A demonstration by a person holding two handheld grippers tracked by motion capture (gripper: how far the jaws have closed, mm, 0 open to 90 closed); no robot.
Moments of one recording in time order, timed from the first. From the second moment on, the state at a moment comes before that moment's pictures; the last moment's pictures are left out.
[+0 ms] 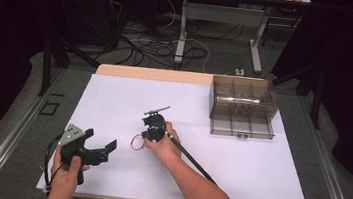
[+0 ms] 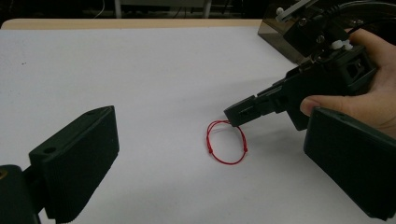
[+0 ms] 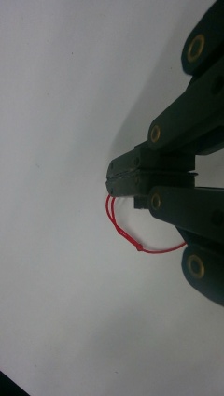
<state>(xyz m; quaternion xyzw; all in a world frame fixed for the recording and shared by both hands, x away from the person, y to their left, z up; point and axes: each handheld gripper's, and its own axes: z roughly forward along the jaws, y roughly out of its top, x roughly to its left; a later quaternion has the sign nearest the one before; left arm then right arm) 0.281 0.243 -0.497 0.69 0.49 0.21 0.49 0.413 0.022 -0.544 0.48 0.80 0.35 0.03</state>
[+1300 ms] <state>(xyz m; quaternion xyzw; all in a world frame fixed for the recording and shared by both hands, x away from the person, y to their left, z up) 0.281 0.243 -0.497 0.69 0.49 0.21 0.49 0.415 -0.004 -0.524 0.48 0.78 0.39 0.04</state>
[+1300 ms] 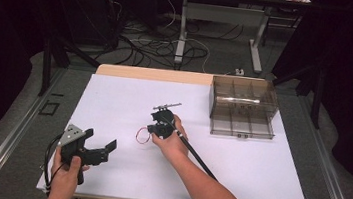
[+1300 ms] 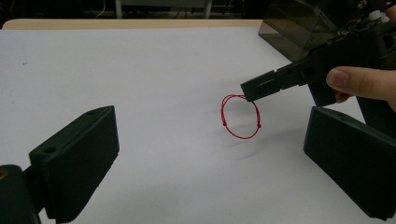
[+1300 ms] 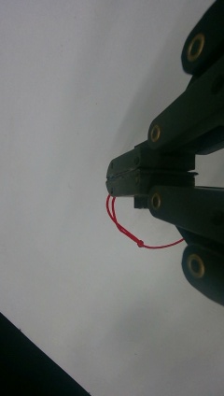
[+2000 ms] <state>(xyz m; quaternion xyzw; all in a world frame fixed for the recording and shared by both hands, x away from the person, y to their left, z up) 0.281 0.242 -0.497 0.69 0.49 0.21 0.49 0.418 -0.032 -0.506 0.49 0.77 0.40 0.06</state>
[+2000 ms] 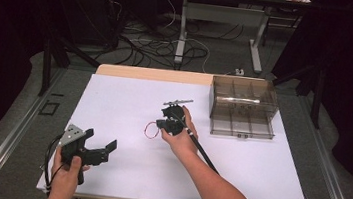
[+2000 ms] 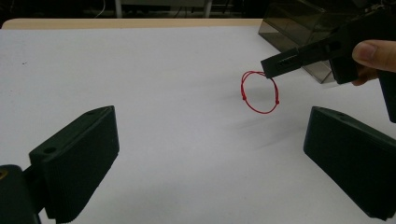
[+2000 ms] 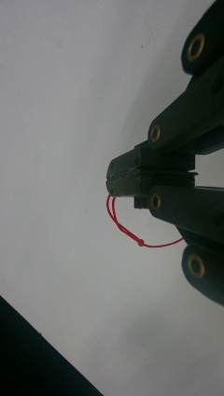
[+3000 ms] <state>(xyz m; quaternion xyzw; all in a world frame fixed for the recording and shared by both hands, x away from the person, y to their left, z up) 0.280 0.242 -0.497 0.69 0.49 0.22 0.48 0.417 -0.069 -0.483 0.49 0.75 0.43 0.08</state>
